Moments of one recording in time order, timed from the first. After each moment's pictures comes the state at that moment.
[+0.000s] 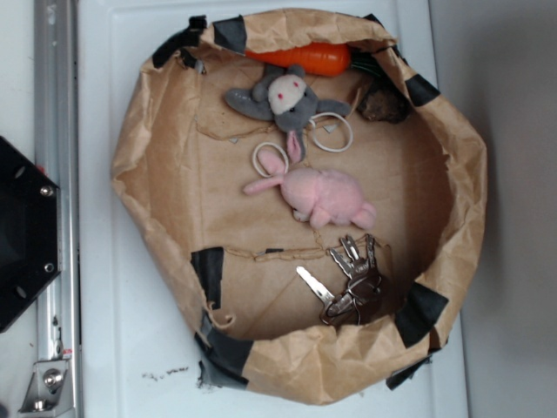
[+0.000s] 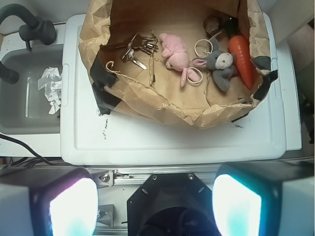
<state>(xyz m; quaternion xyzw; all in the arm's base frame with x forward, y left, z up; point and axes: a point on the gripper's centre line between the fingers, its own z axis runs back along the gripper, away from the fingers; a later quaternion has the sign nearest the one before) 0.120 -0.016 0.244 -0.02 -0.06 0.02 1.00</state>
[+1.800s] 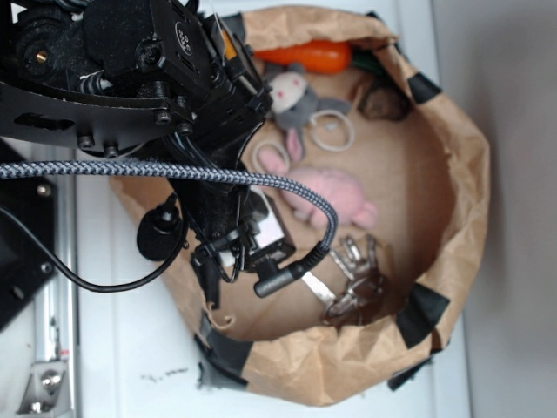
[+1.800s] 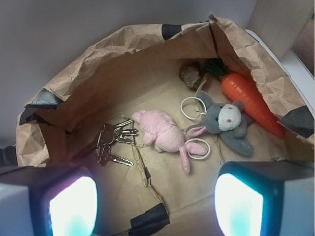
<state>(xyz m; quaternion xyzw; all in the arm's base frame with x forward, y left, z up) 0.223 0.021 0.177 -0.06 -0.18 0.22 0.96</state>
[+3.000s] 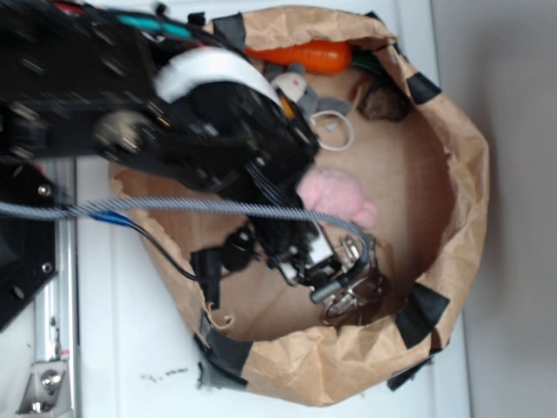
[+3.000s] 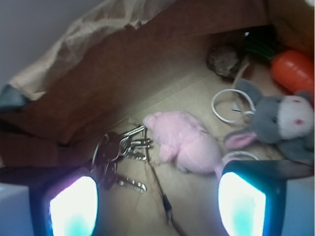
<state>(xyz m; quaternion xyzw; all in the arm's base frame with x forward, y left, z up) 0.257 0.010 0.100 -0.11 -0.20 0.23 0.95</state>
